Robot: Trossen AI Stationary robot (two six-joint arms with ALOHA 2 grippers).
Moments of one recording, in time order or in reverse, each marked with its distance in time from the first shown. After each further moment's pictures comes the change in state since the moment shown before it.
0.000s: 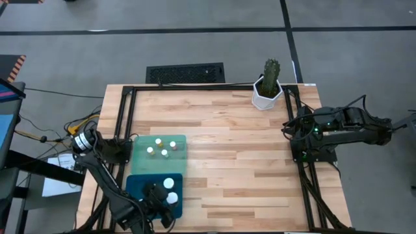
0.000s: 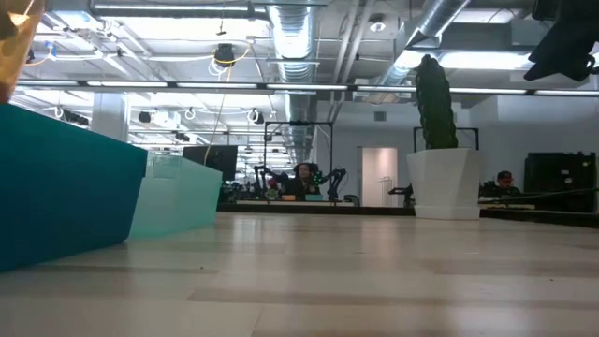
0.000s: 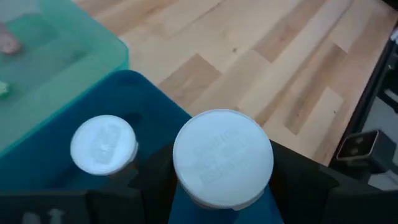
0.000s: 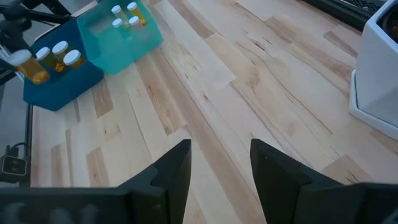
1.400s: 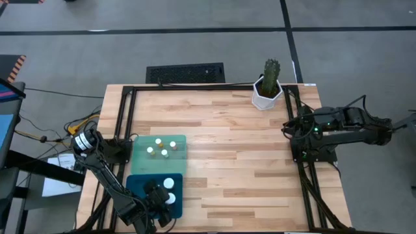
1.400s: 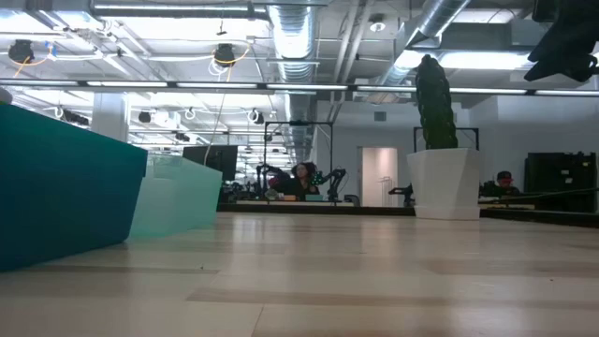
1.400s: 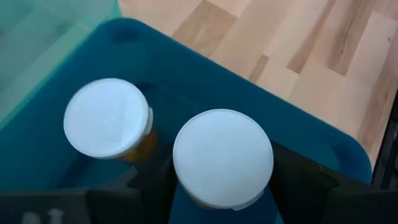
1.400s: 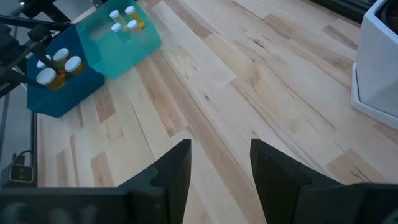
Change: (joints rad) left arm -0.001 0.002 -0.176 0.179 0.109 0.197; right arm 0.000 0.000 0.000 0.000 0.001 0.047
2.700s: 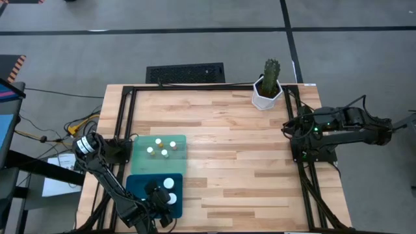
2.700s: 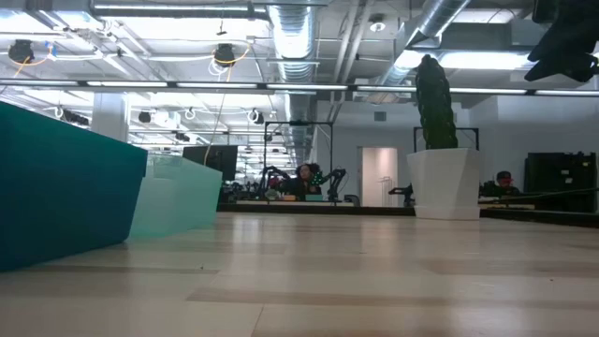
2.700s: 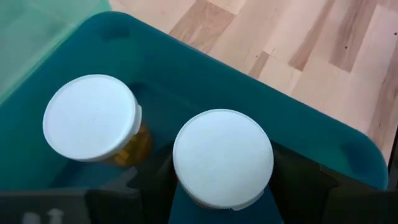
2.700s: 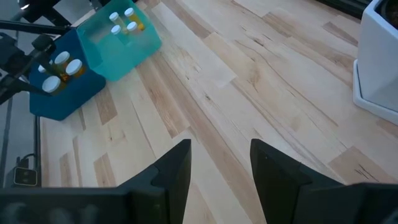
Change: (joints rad) left arm -0.007 0.049 0.001 0.031 -0.032 0.008; right arm 0.000 0.000 0.000 0.000 -0.001 0.024
